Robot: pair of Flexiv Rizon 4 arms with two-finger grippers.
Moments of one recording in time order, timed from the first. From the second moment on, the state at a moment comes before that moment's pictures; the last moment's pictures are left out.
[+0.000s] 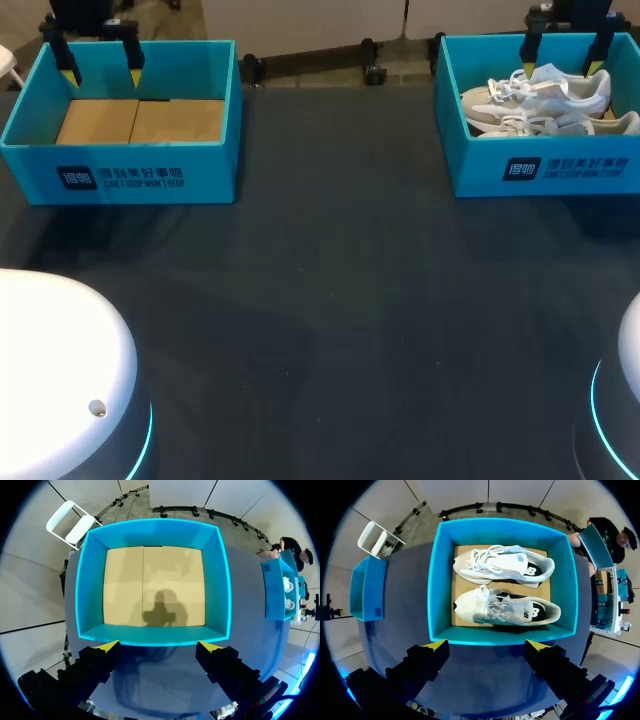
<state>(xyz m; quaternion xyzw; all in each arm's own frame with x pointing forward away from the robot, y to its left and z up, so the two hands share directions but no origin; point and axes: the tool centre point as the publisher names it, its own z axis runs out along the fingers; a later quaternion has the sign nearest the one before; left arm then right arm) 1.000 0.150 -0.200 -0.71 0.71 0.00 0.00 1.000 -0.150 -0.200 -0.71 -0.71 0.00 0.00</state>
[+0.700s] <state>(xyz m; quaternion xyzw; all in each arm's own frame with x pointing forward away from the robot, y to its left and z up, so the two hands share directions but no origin) 1.000 0.150 -0.200 -0.71 0.71 0.00 0.00 1.002 -0.157 -0.203 -0.71 -0.71 0.01 -0.01</state>
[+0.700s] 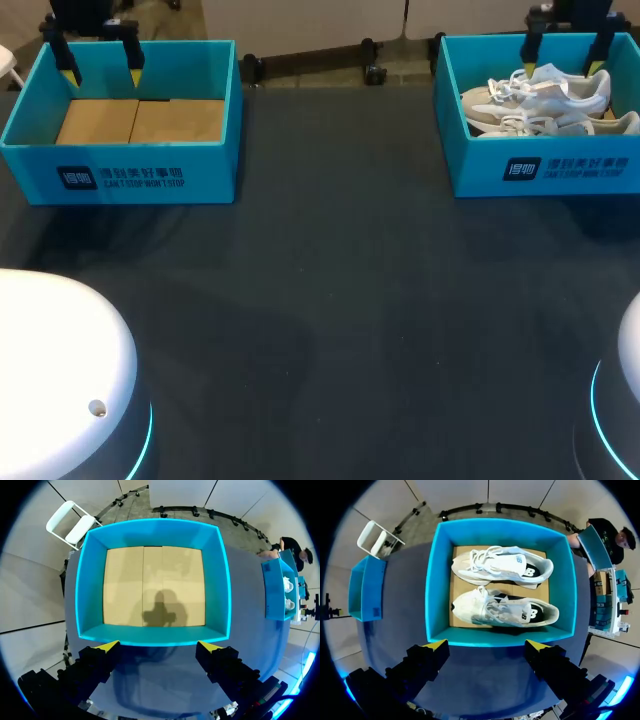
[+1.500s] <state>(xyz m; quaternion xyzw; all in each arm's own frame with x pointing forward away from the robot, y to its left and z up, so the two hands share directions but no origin) 1.000 0.150 -0.200 -0.71 0.71 0.00 0.00 1.007 -0.250 -0.242 -0.70 -0.72 0.00 -0.05</state>
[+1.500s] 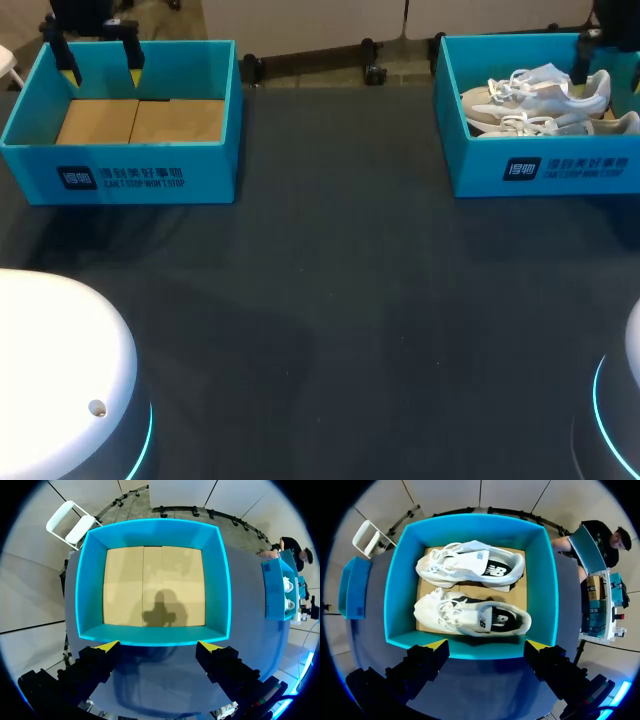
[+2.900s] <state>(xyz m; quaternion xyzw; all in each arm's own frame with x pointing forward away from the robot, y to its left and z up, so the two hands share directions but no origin) 1.000 0.150 -0.200 -0.71 0.71 0.00 0.00 1.022 -0.332 -0.320 -0.70 -0.72 0.04 -0.05</state>
